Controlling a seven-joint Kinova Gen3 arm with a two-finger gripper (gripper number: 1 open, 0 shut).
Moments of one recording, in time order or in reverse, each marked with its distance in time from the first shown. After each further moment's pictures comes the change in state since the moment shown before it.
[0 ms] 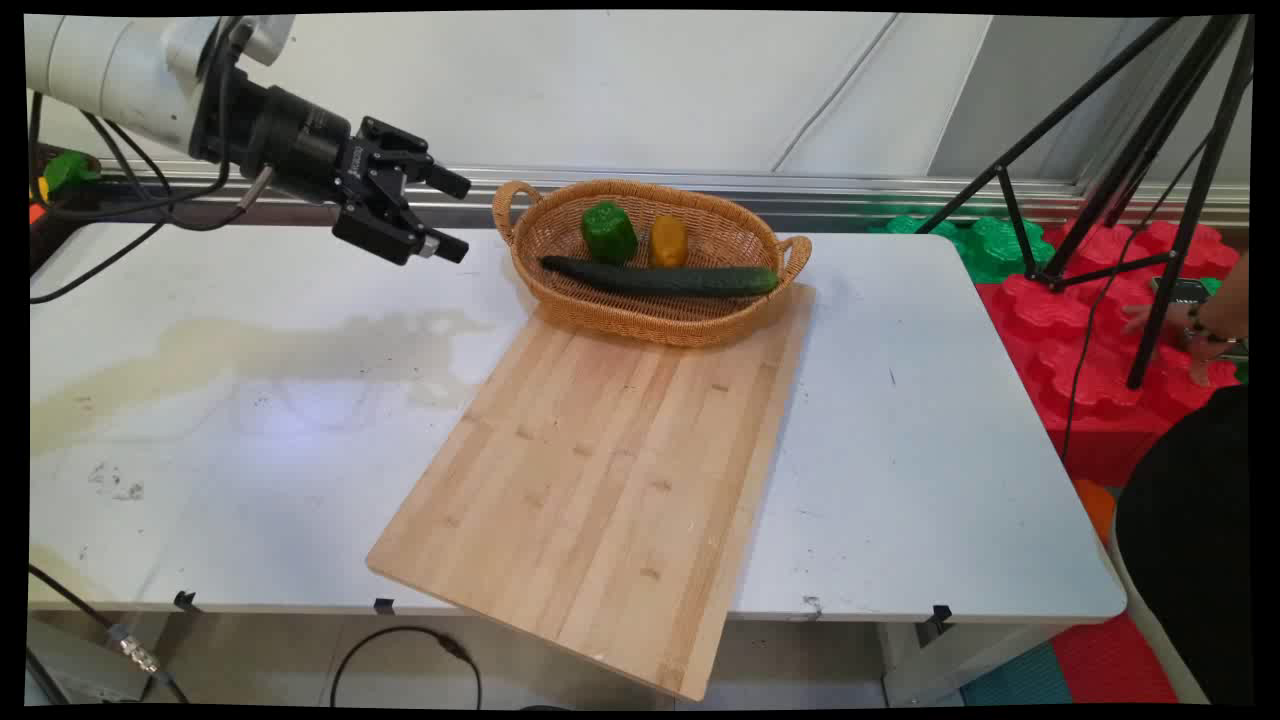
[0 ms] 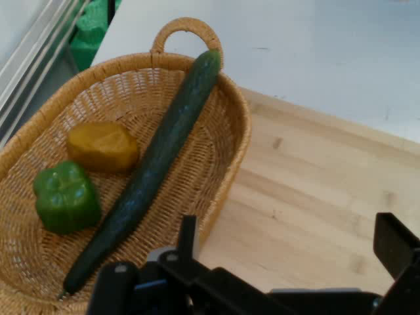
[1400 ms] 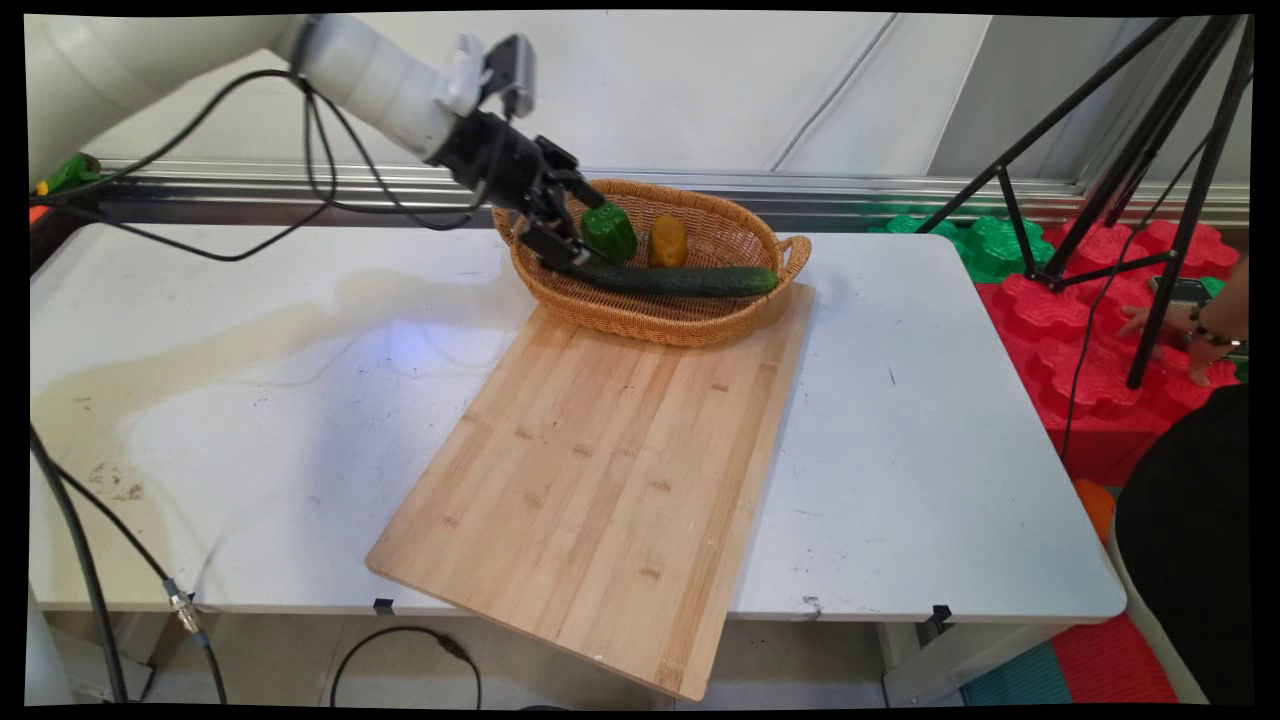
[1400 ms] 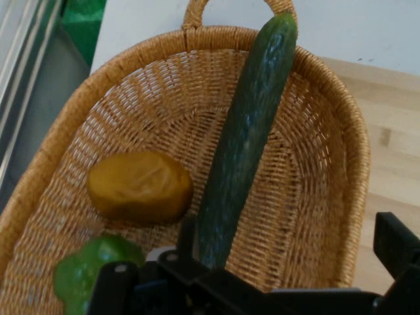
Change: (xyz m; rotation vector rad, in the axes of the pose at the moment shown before) arm 0.045 -0.072 0.170 -0.011 -0.148 0.148
